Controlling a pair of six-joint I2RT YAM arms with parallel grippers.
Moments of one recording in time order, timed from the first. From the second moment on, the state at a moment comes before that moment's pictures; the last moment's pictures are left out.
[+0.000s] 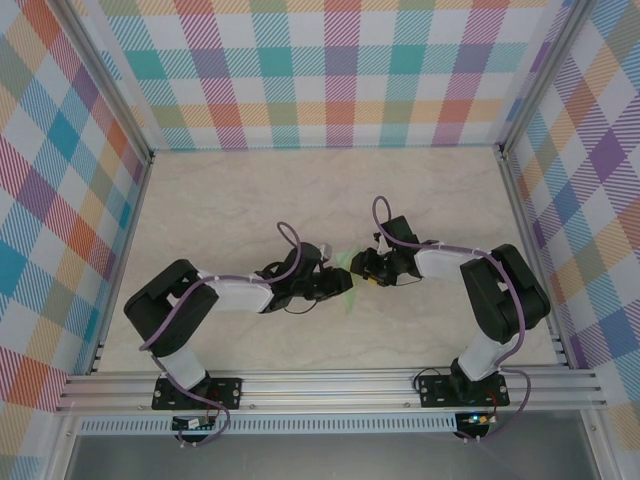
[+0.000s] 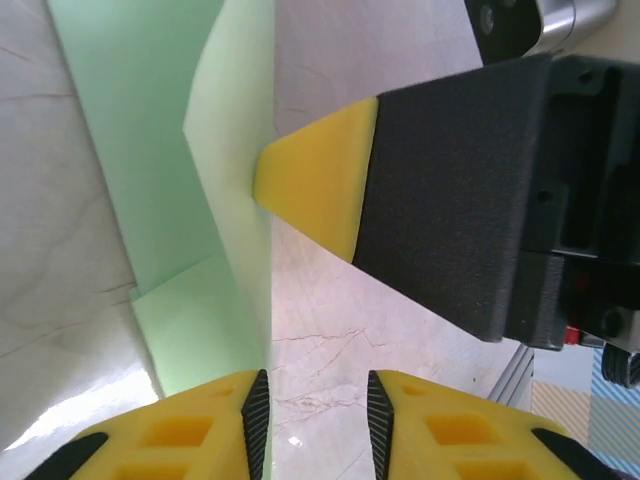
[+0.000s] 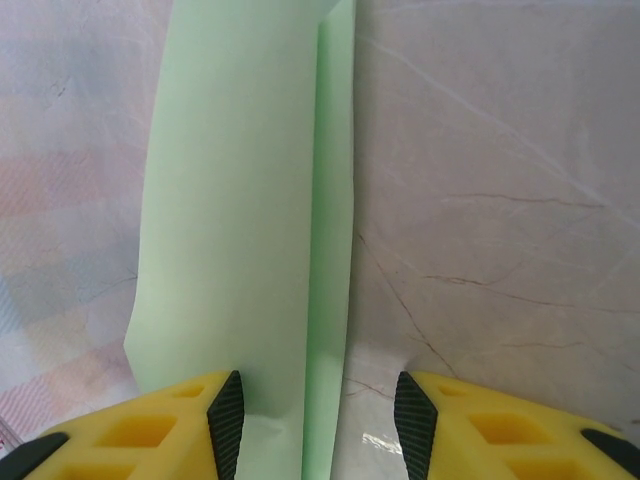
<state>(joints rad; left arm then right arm) -0.80 1.68 0.73 0.31 0.32 -1.05 0.47 1.69 0.81 -0.17 -0.43 0.76</state>
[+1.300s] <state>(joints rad) -0.65 1.91 0.96 0.21 0.44 -0.99 0.47 1.69 0.82 -0.18 -0.43 0.75</state>
